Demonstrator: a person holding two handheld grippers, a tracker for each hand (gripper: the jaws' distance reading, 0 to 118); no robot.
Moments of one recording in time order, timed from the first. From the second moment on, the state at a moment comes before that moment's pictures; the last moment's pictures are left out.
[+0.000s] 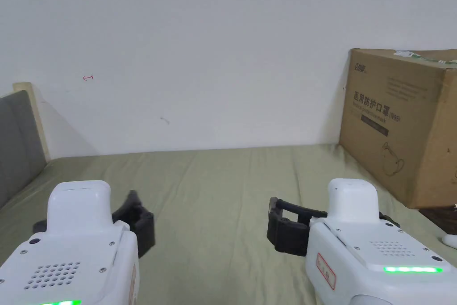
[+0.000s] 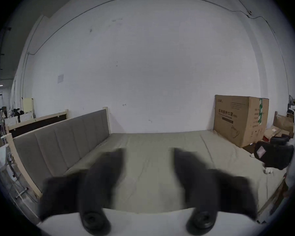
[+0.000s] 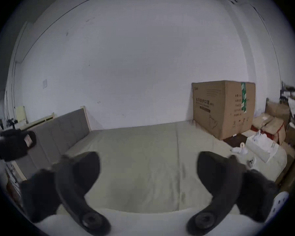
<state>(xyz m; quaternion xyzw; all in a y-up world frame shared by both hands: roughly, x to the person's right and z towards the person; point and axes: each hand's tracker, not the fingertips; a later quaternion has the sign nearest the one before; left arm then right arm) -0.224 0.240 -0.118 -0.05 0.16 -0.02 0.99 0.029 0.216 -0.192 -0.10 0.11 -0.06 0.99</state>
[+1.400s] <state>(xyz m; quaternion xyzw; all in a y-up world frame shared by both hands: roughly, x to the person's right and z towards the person) -0.222 0.231 -0.145 -0.12 0.13 -0.02 0.98 0.010 0.222 -0.204 -0.11 0.10 0.01 0.99</state>
